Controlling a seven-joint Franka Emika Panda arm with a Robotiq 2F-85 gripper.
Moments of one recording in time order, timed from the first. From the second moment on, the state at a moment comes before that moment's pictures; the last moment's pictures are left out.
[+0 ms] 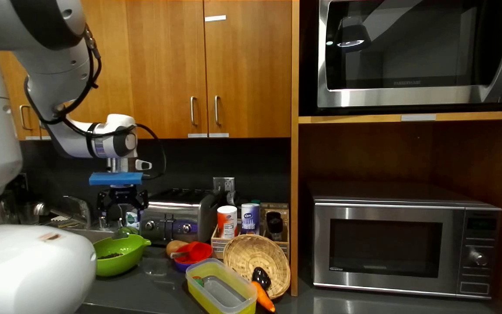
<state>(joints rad) 0.33 -0.08 0.32 -2.33 0.08 2.25 -0.09</state>
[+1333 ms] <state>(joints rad) 0.30 -0.11 0.29 -2.35 0.22 2.26 -0.20</state>
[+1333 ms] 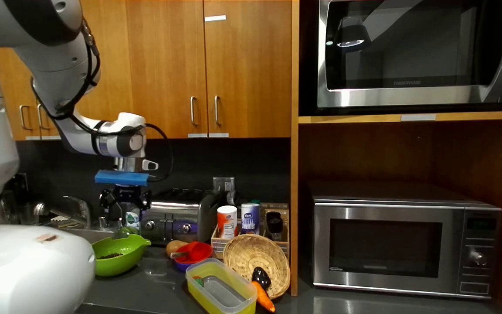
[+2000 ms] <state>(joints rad) 0.29 -0.11 0.30 -2.39 -0.06 2.27 0.10</state>
